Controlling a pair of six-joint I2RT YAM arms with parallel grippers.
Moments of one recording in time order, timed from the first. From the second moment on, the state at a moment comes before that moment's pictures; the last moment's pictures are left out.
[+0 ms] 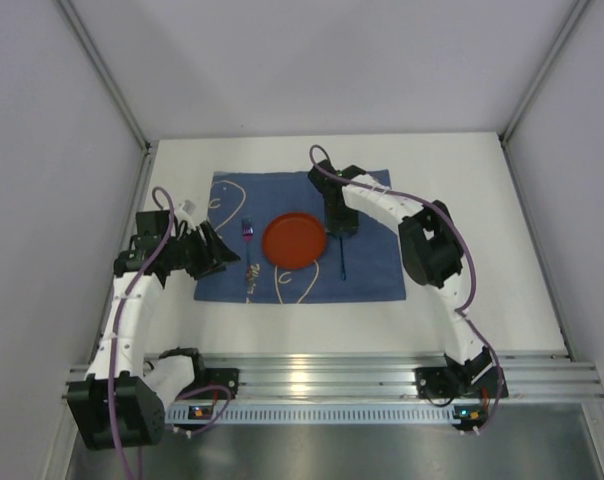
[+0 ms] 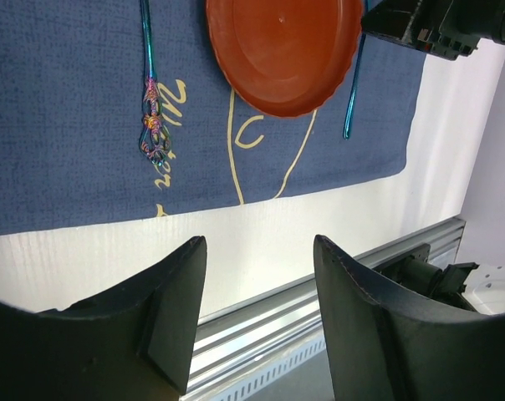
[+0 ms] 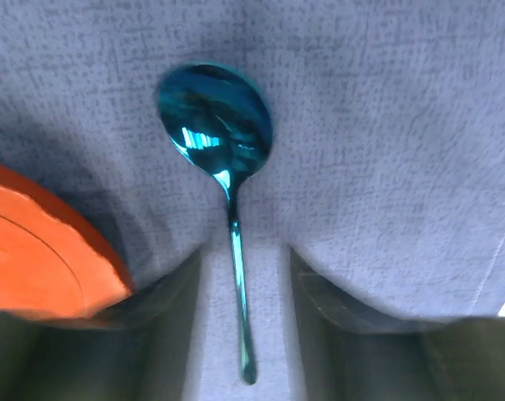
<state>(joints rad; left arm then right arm) 0.09 1.01 0.85 -0.74 0.59 -0.42 0.64 2.28 1.92 -0.99 0.26 0.60</state>
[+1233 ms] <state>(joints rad) 0.07 0.73 1.05 -0.93 0.06 -0.55 0.89 0.95 0.98 -0.59 0.15 0.63</state>
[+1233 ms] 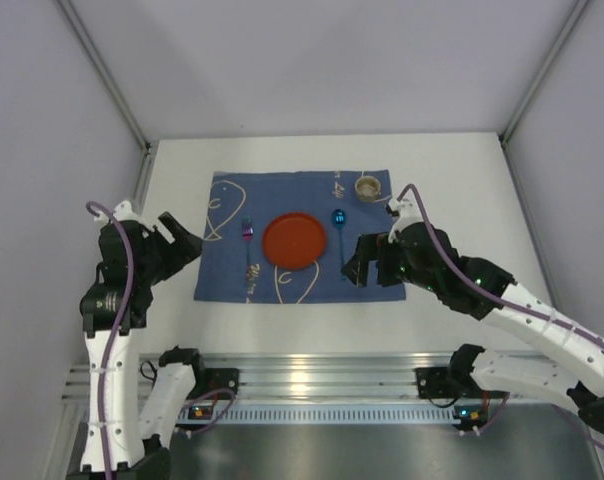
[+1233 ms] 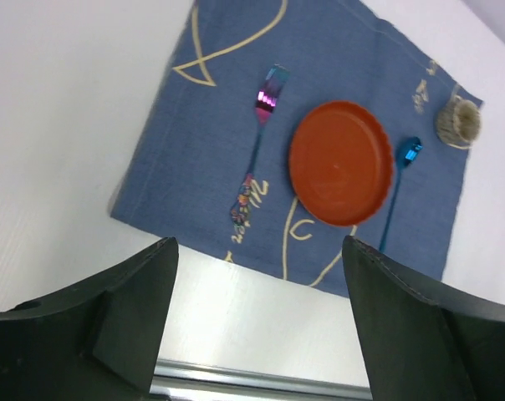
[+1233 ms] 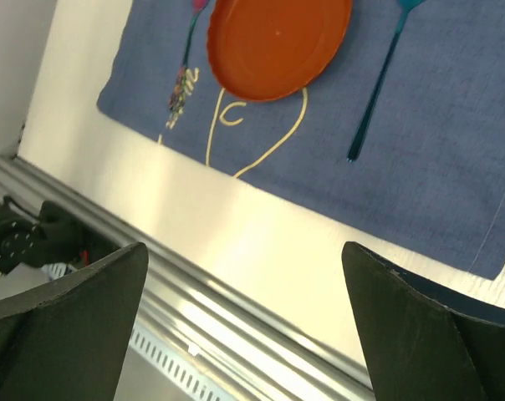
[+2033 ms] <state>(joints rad) 0.07 0.75 0.90 -0.46 -0.17 -0.48 0.90 0.45 1.06 -1.02 0.25 0.79</state>
